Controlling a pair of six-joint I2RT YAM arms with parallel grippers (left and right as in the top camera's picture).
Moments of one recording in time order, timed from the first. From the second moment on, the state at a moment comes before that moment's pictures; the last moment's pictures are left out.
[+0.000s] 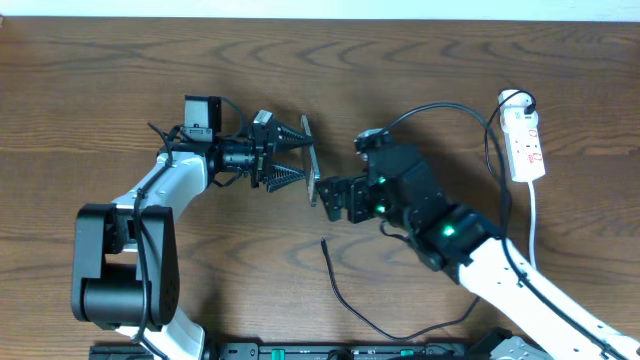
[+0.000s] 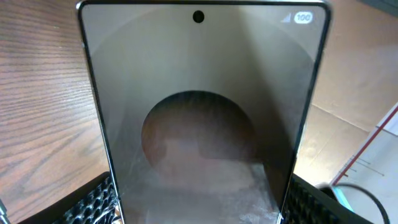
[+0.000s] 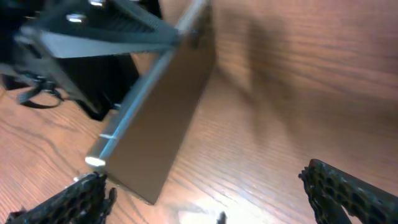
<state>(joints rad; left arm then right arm) -0.06 1.80 1.00 -0.20 1.33 -0.98 0.70 1.27 0.90 -0.29 -0.09 0.49</state>
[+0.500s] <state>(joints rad) -0.07 1.80 1.00 -0.20 1.33 -0.98 1.04 1.31 0.90 -0.21 0.38 0.65</state>
